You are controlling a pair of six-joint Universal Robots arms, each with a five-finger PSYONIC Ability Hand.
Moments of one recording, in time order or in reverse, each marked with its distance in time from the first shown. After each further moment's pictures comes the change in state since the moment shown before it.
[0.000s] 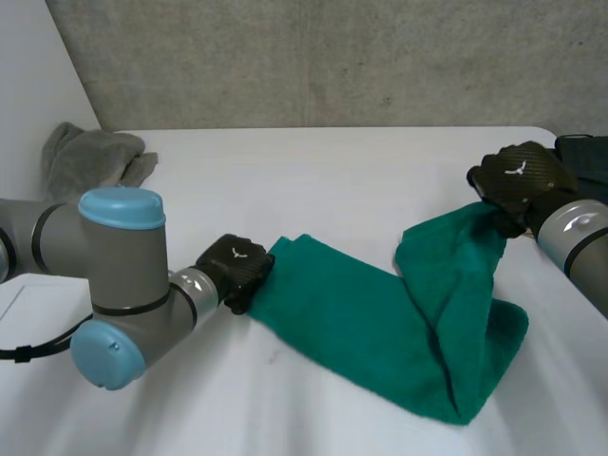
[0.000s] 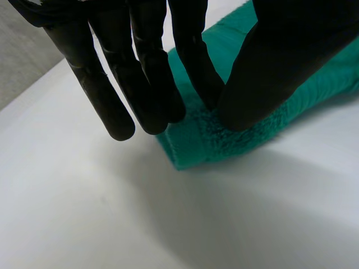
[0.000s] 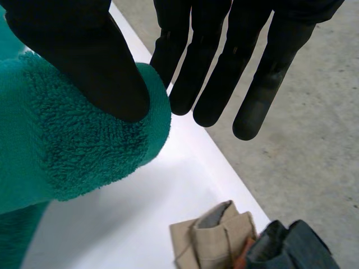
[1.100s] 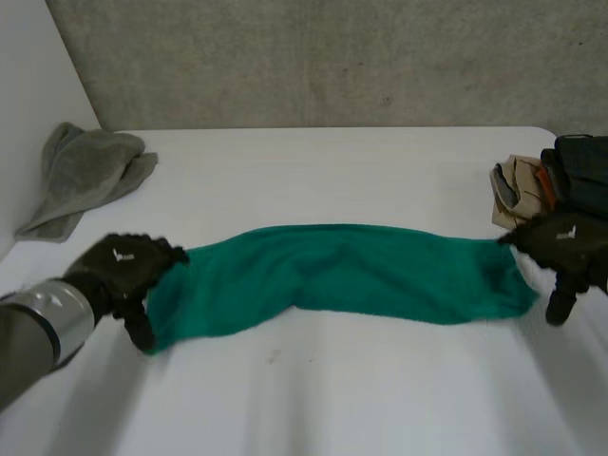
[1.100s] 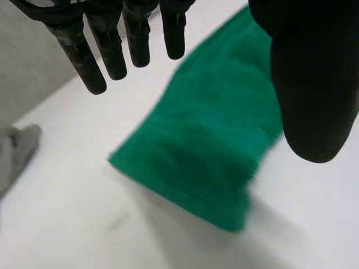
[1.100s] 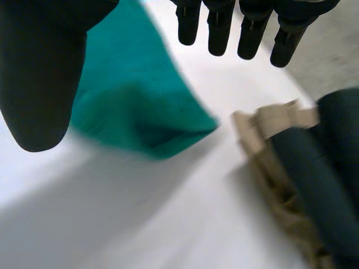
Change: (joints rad) left arm 0.264 0.558 -0.403 -0.151 0.004 -0.014; right arm -0.296 0.020 0.093 0.238 -0.204 -0.166; left_hand -0.908 -0.884 -0.881 -0.893 -0.884; right_hand -0.899 -0.970 -0.979 -0.986 -0.930
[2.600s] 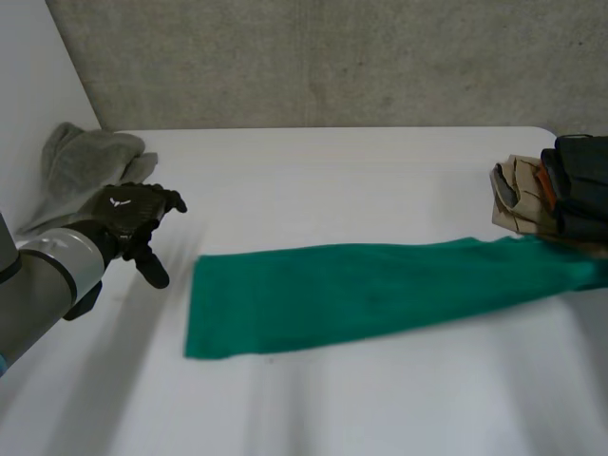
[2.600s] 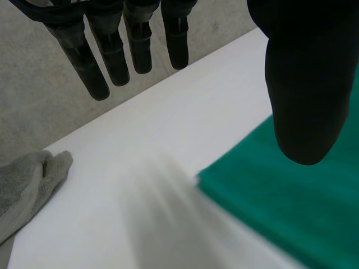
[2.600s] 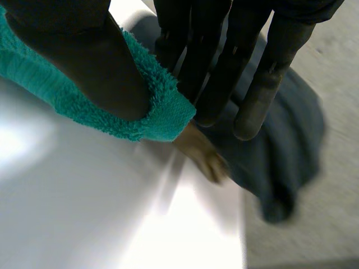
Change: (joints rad) left arm -0.020 -0.104 0.162 0.086 -0.030 -0.193; right arm -0.221 0.006 0.220 -0.486 0.085 0.154; left_hand 0.088 0.058 0.060 0.061 0.062; right_hand 0.888 0.971 0.979 0.986 0.934
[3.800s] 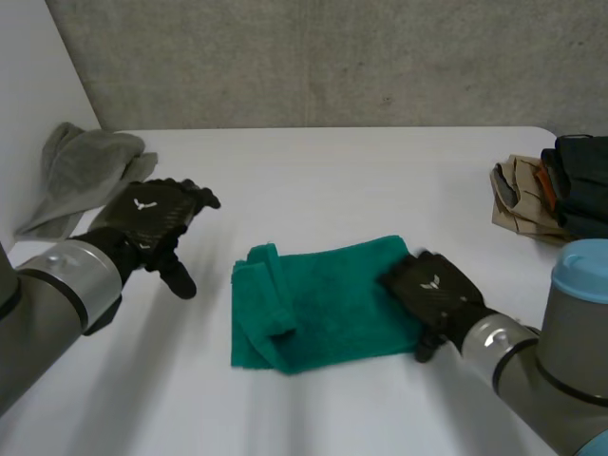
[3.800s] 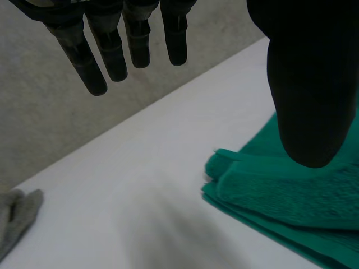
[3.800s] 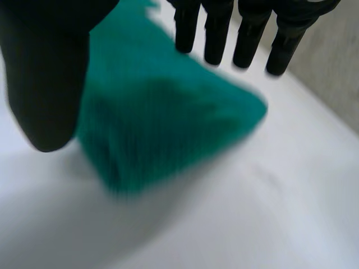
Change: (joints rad) left arm -0.129 0.103 -0.049 -0.005 -0.009 -0.034; right arm 0.689 0.076 -0.015 0.112 0.073 0.113; left_hand -0.034 -0.050 -0.046 -0.047 -0.053; right_hand -0.779 -0.849 -0.860 -0.882 -0.832
